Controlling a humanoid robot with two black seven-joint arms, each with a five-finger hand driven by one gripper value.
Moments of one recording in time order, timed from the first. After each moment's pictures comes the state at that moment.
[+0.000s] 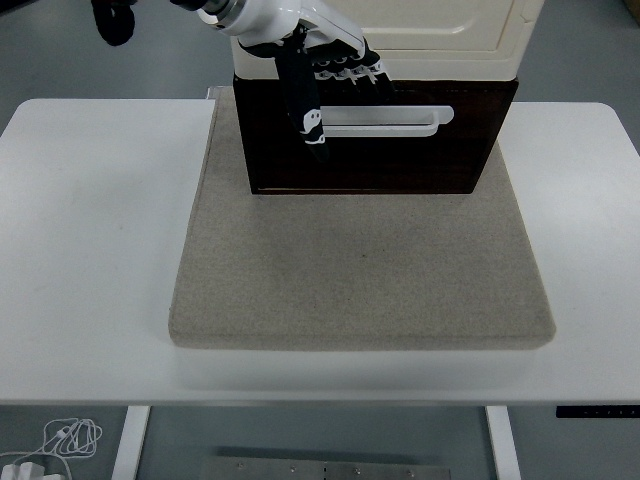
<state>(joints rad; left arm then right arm) -1.95 0.45 0.24 -1.23 0.37 -0.51 0.29 -0.02 0.00 -0.04 0.15 0.01 -0.01 -0.09</state>
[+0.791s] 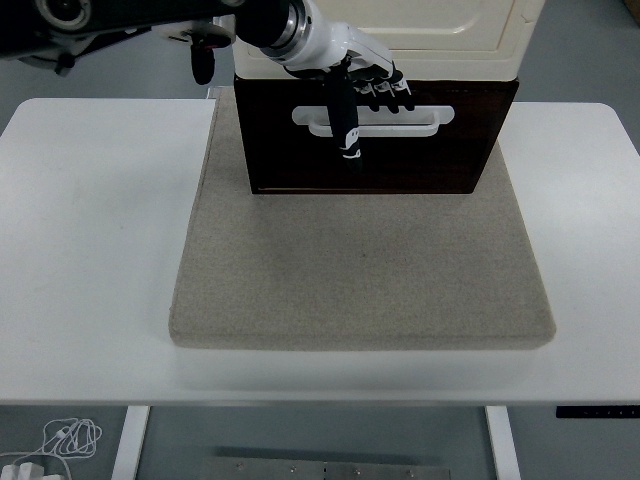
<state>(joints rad) -1.90 0.30 0.24 -1.17 0.38 -0.36 0.38 -0.02 0.00 -0.04 0.15 0.01 -0.01 -0.09</state>
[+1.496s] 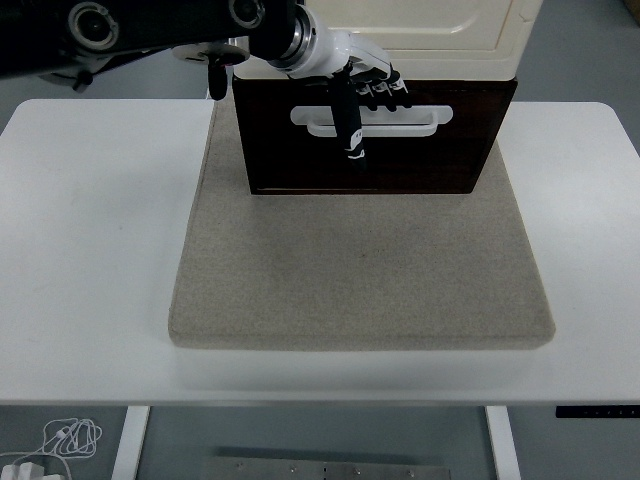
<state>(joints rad) -1.86 0.28 0.24 -1.14 0.38 -0.30 0.39 -0.02 0.00 -0.04 0.15 0.01 -0.01 -0.09</state>
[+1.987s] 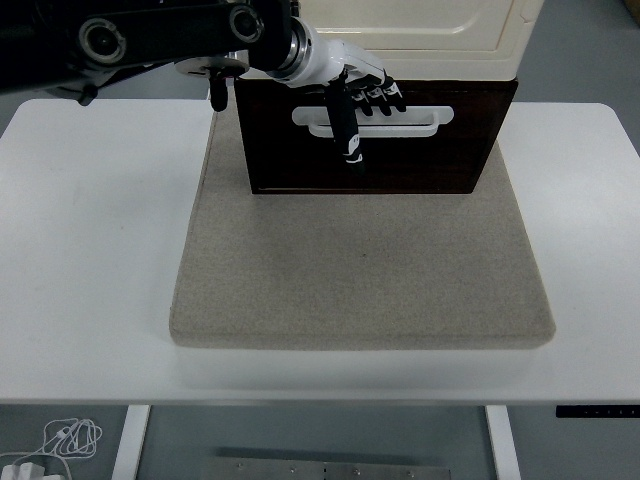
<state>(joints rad) -1.81 0.27 0.24 -1.12 0.38 -0.28 0.39 -0.02 0.00 -0.04 0.15 0.01 -0.01 -0.09</state>
